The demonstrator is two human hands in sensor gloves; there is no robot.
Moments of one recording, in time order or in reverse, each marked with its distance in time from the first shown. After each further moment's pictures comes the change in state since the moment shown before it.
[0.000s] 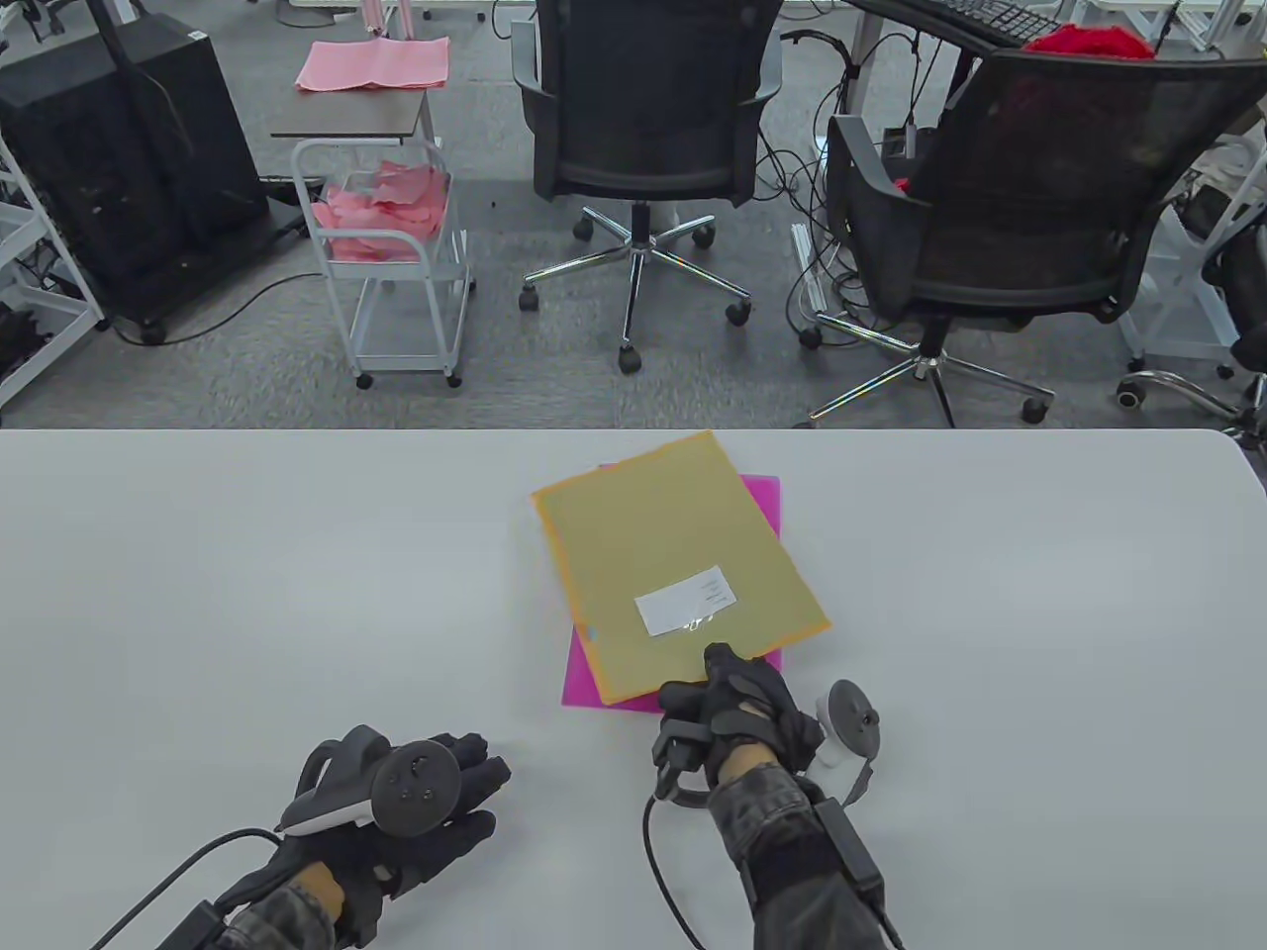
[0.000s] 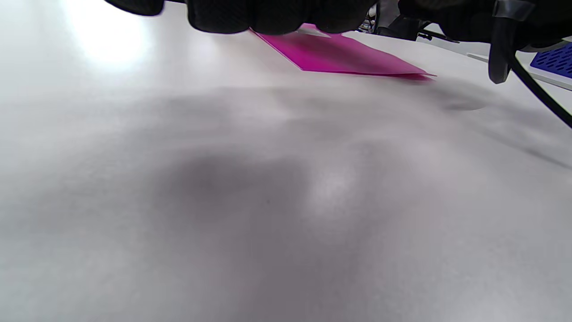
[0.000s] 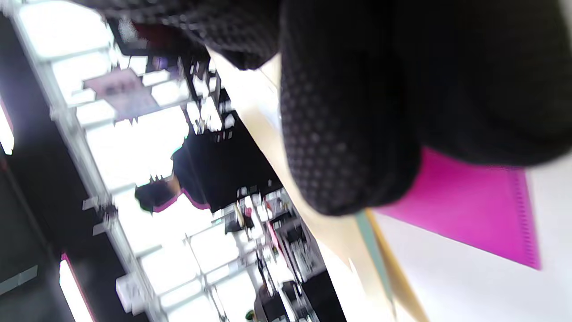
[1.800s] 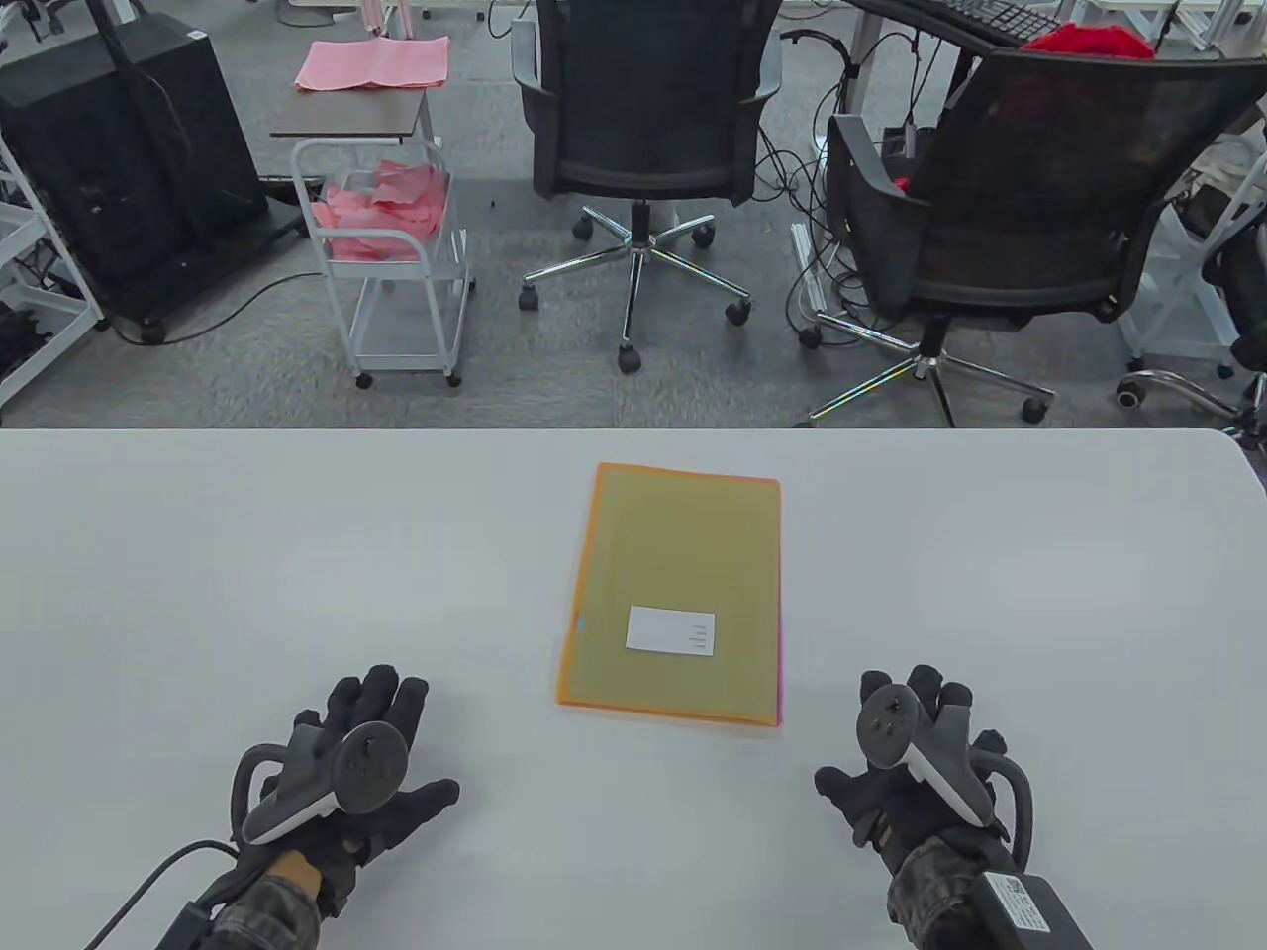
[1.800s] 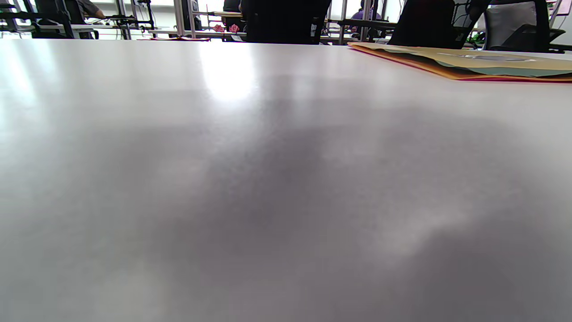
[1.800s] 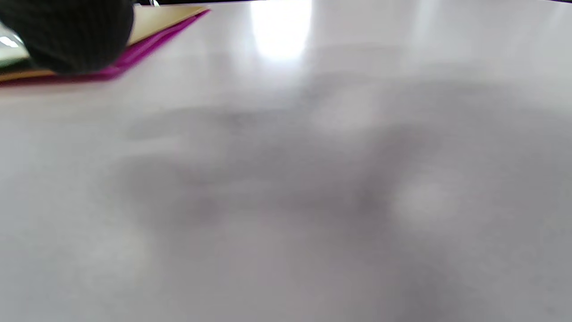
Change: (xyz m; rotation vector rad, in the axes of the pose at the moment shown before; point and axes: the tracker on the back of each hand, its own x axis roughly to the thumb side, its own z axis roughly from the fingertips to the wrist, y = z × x) left_hand -0.060 -0.015 0.010 0.168 0.354 -0.100; right_hand 0.080 -0.105 0.013 -0.089 -0.168 1.962
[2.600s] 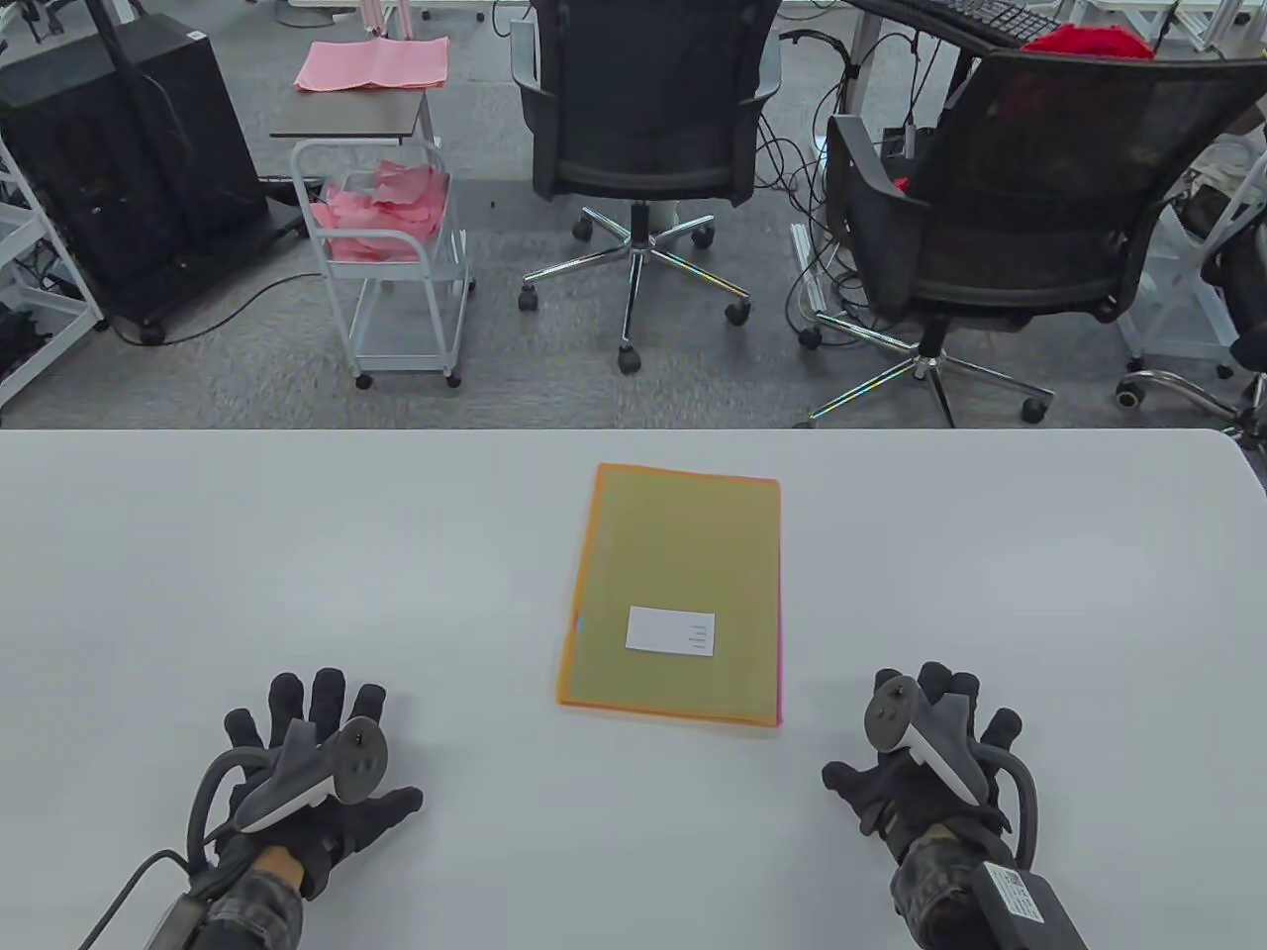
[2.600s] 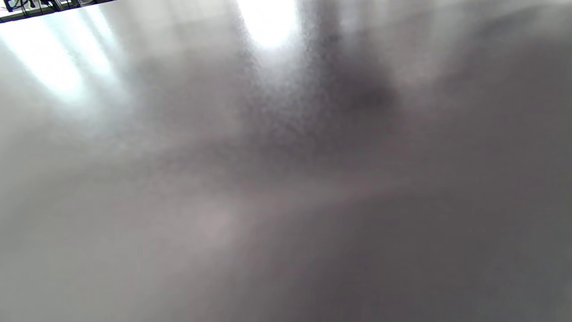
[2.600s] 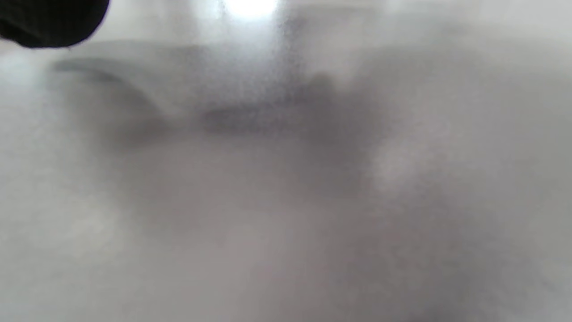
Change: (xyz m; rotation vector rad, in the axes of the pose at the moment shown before) left_hand -0.027 -0.024 -0.006 -0.226 0.144 -0.139; right_hand -0.009 0.013 -0.024 0.086 0.068 -0.031
